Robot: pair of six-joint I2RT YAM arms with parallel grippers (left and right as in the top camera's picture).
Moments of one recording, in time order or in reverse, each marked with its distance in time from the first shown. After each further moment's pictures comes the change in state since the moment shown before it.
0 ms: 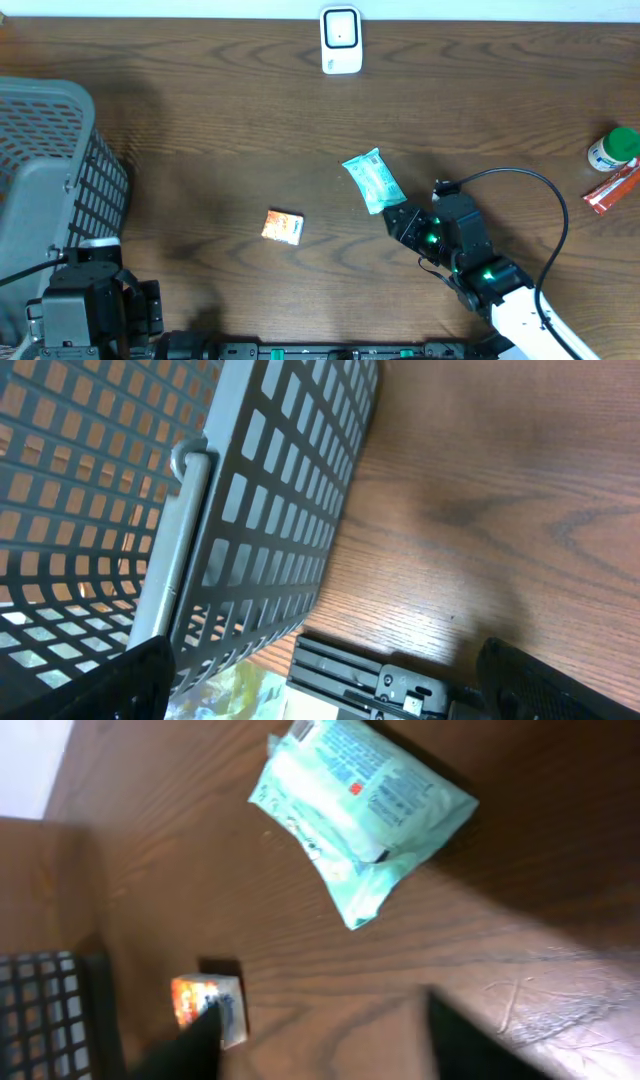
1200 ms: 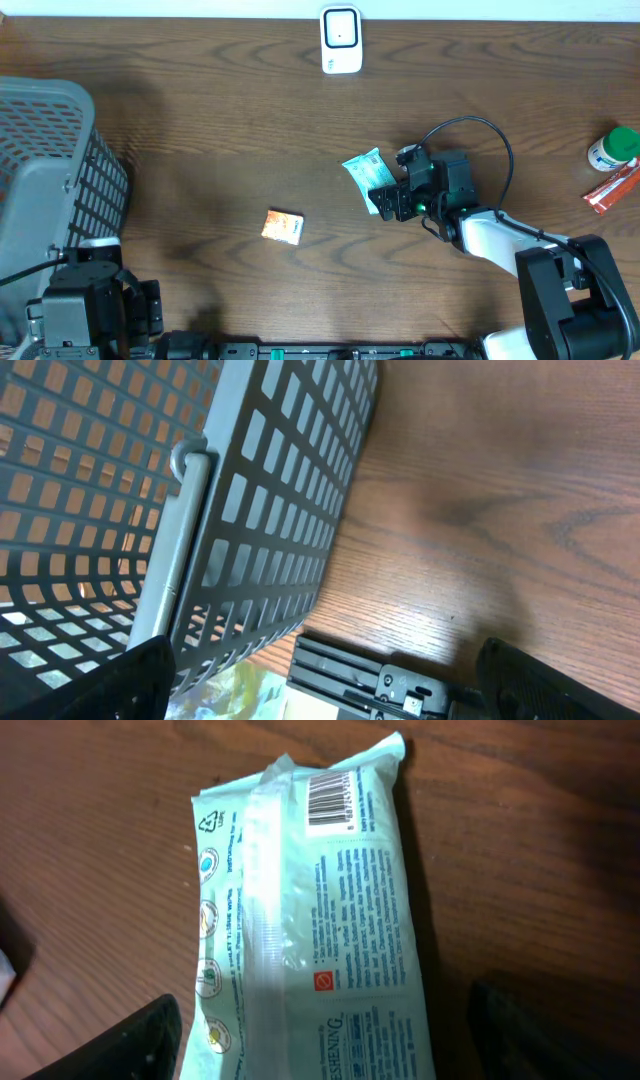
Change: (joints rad) left arm 0.000 0.000 0.000 0.000 0.000 0.000; right arm -0.193 0.635 0.164 0.322 -0.229 -0.938
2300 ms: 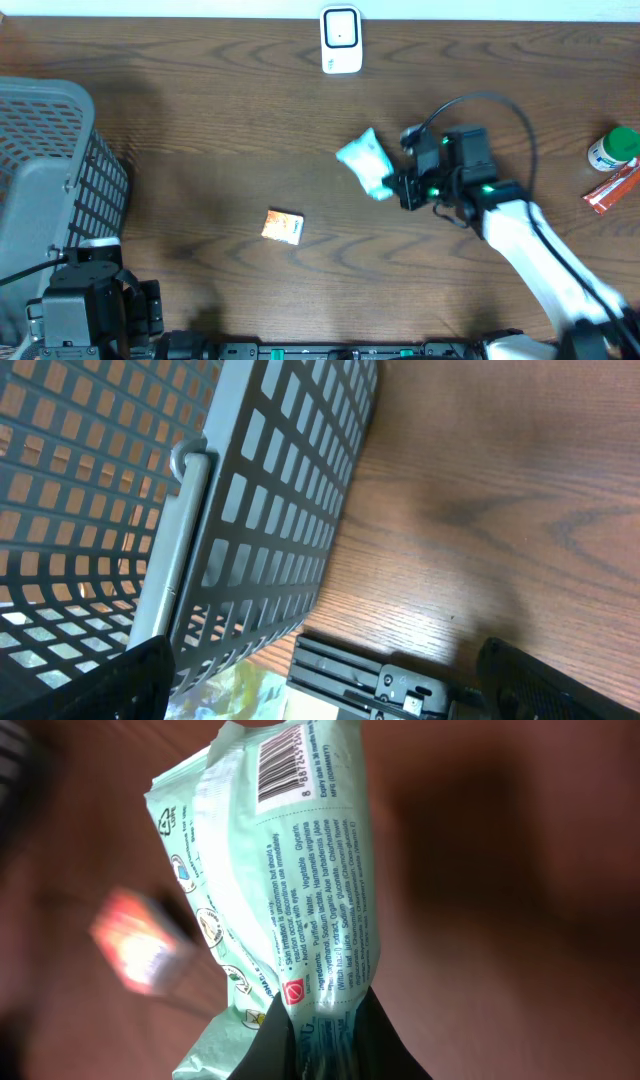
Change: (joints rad) left arm 0.000 0.000 0.000 0.000 0.000 0.000; right arm -0.011 -0.266 0.258 -0.507 -0.125 -0.044
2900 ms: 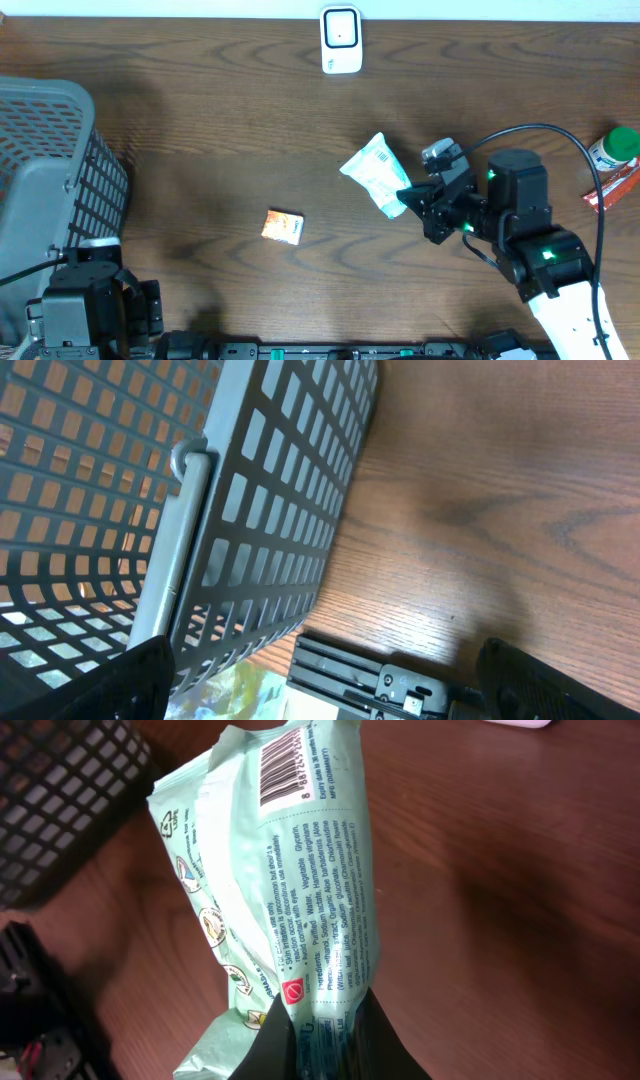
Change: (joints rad) left arm 0.000 0.000 0.000 0.000 0.000 0.000; right arm 0.016 -0.411 0.028 -0.297 -0.005 -0.095
